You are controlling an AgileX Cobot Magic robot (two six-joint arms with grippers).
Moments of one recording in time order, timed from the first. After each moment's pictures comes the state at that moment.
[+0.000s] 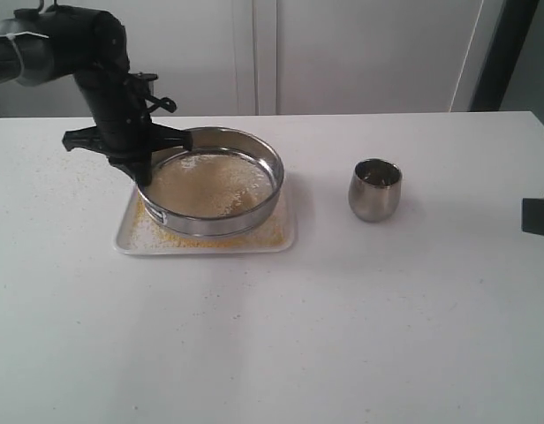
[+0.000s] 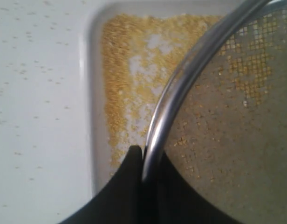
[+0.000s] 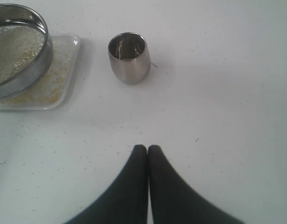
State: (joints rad) left arm -0.34 2.23 -2.00 0.01 1.15 -0.26; right arm 0.27 0.77 -0.68 -0.12 0.64 0.24
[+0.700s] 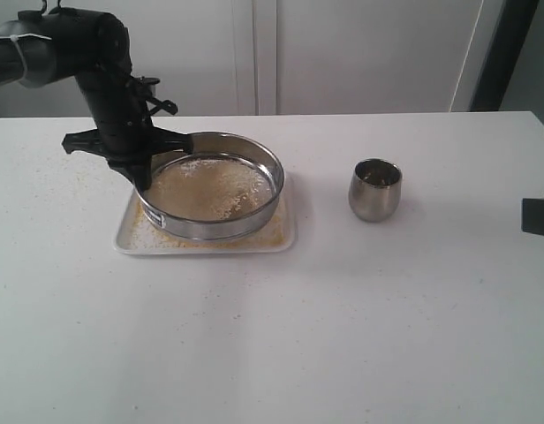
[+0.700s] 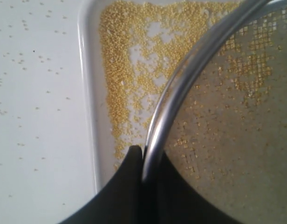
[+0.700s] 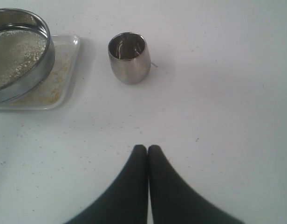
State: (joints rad) left arm -0.34 2.23 -2.00 0.00 1.18 -0.26; right arm 0.27 0.77 -0.68 -0.12 0.64 0.24
